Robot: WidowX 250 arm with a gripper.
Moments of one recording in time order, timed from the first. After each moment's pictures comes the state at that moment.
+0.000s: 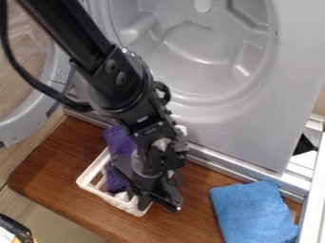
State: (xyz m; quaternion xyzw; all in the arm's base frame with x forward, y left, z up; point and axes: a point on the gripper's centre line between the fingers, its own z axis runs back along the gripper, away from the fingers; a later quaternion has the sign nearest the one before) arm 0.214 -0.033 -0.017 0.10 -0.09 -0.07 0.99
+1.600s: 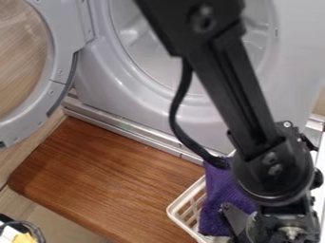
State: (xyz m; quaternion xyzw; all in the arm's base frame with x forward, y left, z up) arm 0.211 -0.180 -0.045 0.05 -0.10 -0.29 0.95
